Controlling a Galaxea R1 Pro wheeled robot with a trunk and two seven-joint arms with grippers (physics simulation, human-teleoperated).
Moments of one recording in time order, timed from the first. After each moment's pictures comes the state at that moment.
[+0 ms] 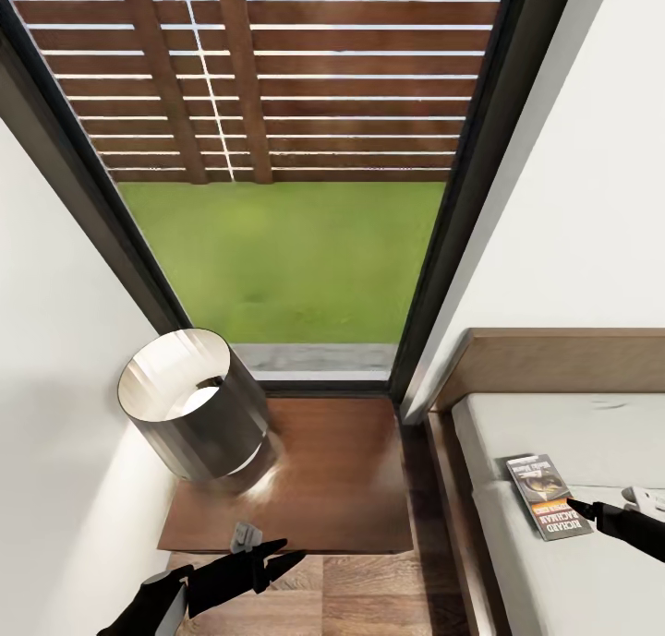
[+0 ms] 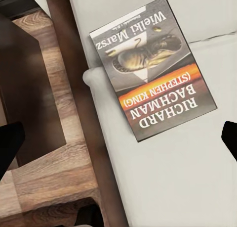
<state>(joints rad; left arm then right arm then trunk) -0.44 0.00 0.25 -0.47 -0.02 0.10 -1.18 -0.41 -0.55 -0.26 -0.69 -0.29 0.41 0.47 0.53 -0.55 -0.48</state>
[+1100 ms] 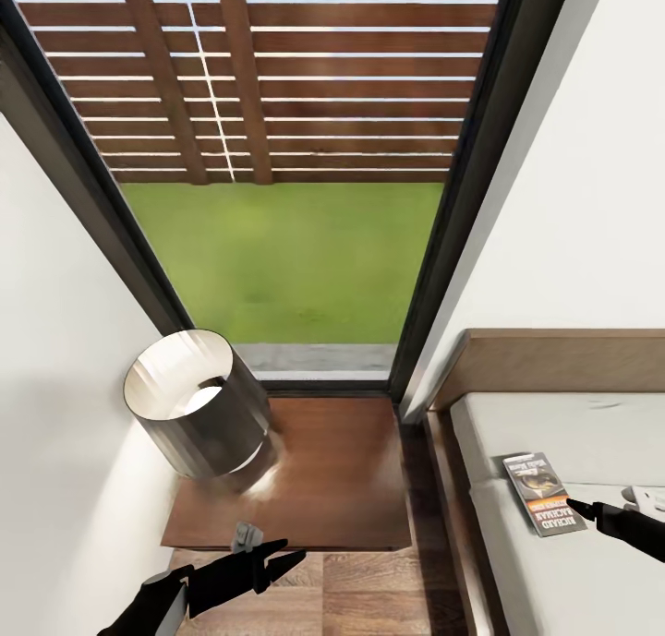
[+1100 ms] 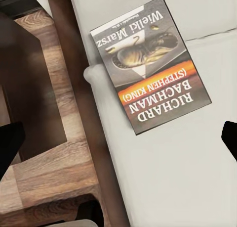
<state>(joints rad) -0.44 0.00 0.25 -0.47 -0.02 0.10 -1.18 -0.41 -0.55 -0.26 -0.69 -0.29 0.41 0.47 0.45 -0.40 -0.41</state>
